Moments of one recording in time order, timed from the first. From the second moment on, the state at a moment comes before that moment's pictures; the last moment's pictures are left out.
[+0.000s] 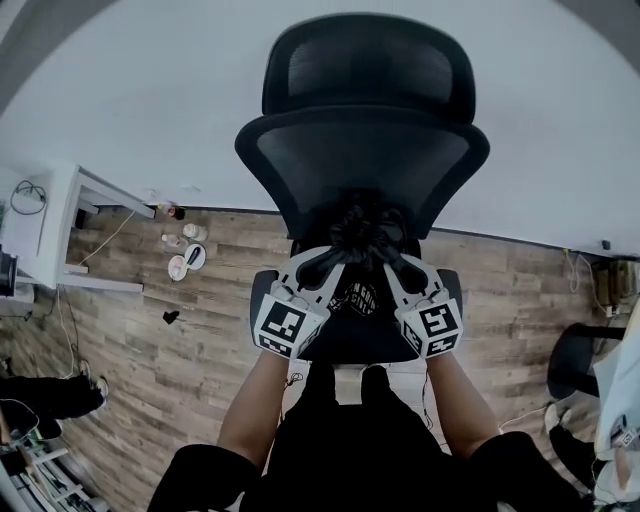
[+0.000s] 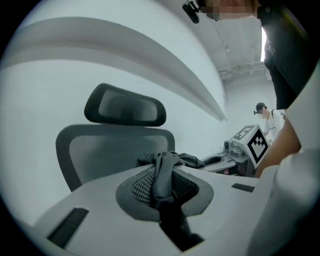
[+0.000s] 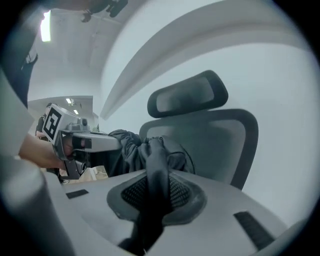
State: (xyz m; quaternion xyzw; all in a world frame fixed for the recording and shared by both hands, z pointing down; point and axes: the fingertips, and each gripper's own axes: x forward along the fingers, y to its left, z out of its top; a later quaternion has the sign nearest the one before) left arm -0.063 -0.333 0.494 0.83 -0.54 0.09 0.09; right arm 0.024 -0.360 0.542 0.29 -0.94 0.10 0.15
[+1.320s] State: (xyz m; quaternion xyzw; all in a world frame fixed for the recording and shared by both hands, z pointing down) left arm -0.035 -0.338 0.259 0.84 -0.53 0.02 -0.07; right arm 0.047 -0.380 0.297 0.35 -0.94 -0.03 0.00
